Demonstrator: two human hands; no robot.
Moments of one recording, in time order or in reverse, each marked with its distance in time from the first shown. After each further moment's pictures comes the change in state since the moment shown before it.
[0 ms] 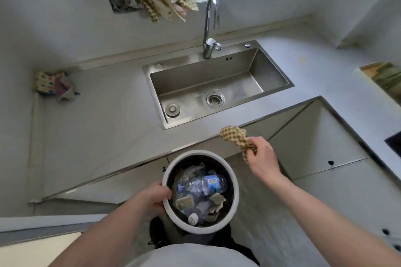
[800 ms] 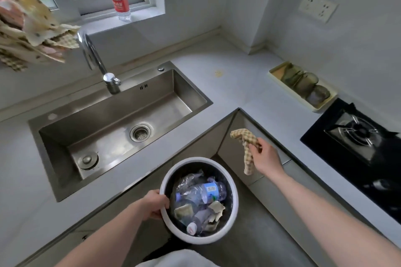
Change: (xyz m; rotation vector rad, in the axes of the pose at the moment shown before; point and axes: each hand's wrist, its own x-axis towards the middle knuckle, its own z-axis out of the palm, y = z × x) left_hand 0.037 0.239 0.215 0.209 -0.117 0.094; right_hand 0.107 0.227 -0.208 0.048 0.170 0.374
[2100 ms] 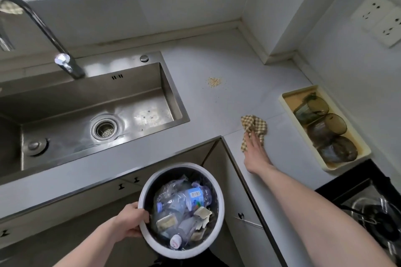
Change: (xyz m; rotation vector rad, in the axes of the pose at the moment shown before) left_hand 0.078 0.134 0.143 -0.332 0.105 -0.226; right_hand 0.341 0.126 0.014 -0.659 -0.479 -0.273
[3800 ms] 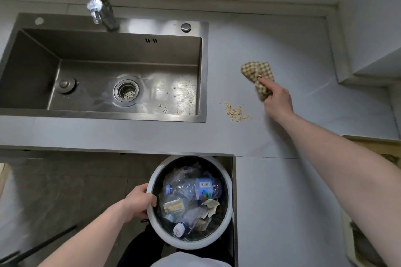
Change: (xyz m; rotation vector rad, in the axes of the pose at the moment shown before) left_hand 0.013 0.062 0.080 -0.249 0.083 -0.145; right_hand 0.234 -0.071 -0.129 0.370 0.212 -0.434
